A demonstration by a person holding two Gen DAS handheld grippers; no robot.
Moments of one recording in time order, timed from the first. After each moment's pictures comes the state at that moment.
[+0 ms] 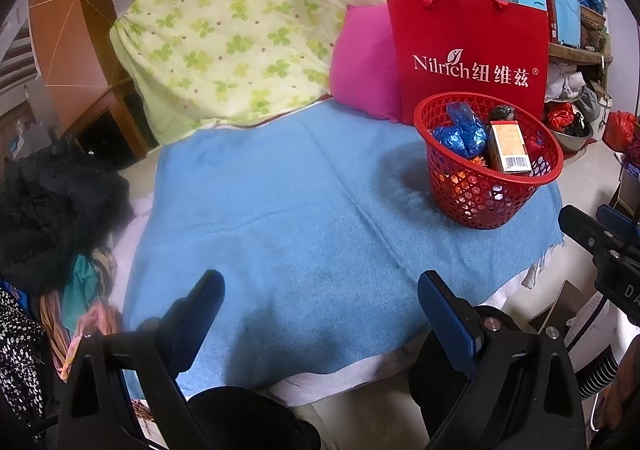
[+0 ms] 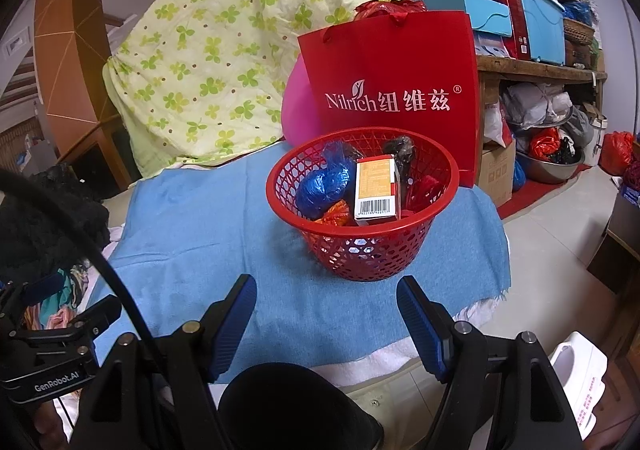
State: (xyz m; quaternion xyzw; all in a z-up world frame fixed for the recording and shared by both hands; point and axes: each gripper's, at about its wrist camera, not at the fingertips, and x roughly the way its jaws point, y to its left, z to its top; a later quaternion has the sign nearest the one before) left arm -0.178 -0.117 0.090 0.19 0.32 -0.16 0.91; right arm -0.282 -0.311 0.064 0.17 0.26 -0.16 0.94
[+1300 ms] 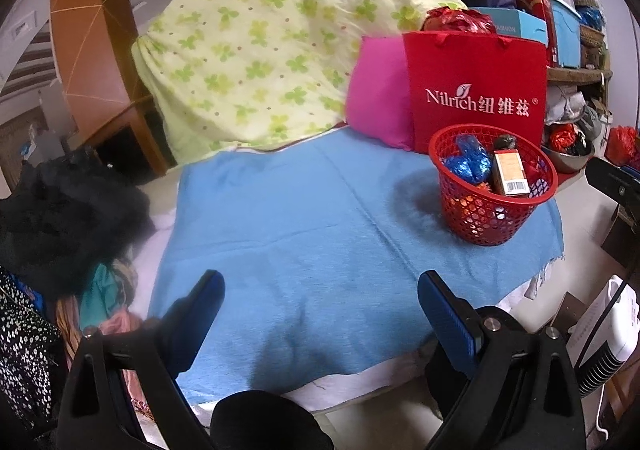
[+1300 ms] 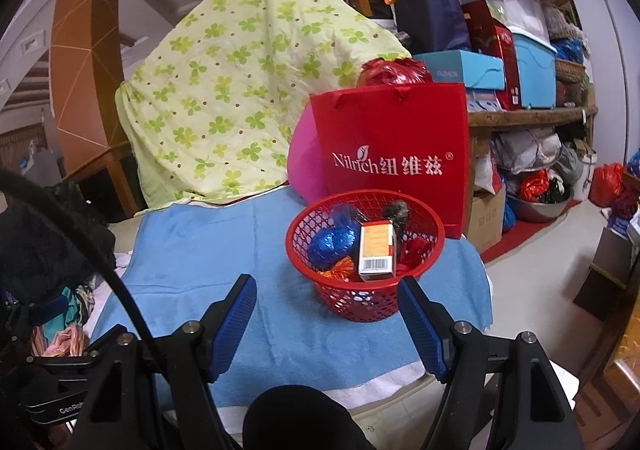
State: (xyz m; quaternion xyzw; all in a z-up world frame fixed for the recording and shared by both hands) left arm -0.202 -0.076 0.123 0.18 0.27 -0.15 0.93; right arm -0.314 -0.284 0.127 0.14 0.20 -0.17 0.96
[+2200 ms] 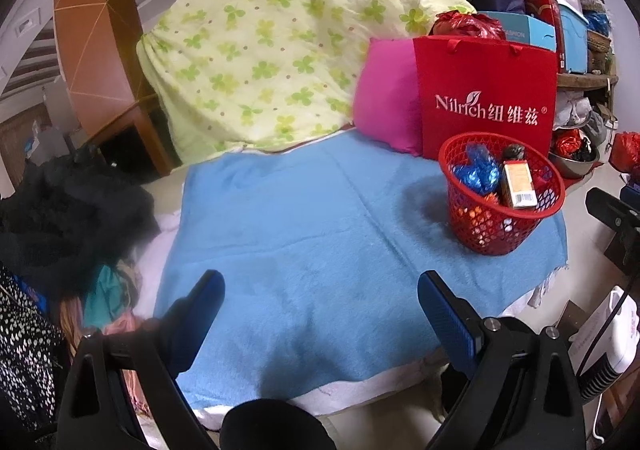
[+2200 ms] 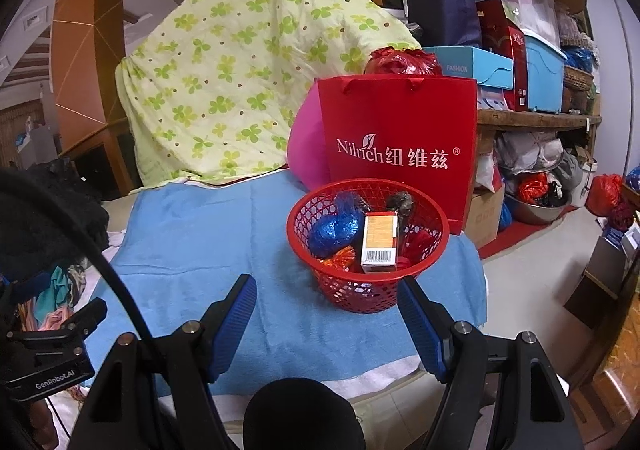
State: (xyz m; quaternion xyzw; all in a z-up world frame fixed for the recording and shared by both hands) left arm -0.191 -0.079 0.138 0.18 0.27 -0.15 0.93; right arm -0.300 -0.282 0.128 0.12 0.23 -0.18 0.95
